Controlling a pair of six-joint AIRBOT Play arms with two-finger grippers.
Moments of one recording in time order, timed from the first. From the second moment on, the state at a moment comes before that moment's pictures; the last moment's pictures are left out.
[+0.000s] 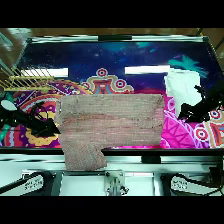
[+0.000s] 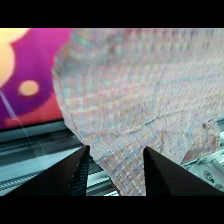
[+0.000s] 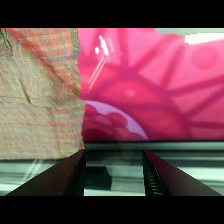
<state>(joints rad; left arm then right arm) 0.28 -1.24 0.79 1.06 -1.44 -1.26 -0.35 -1.43 1.24 1.80 -1.57 -1.71</state>
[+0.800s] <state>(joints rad) 0.29 -1.15 0.44 1.02 -1.31 -1.06 -0.37 -1.41 1.21 1.81 -1.53 -1.68</state>
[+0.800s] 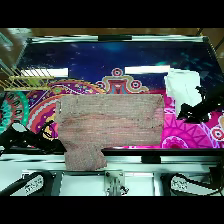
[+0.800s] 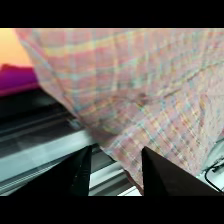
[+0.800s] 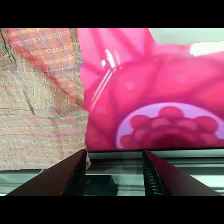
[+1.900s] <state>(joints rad) 0.23 -1.15 0.44 0.95 -1.29 -1.03 -0.36 -1.28 0.66 2.05 -1.41 -1.87</state>
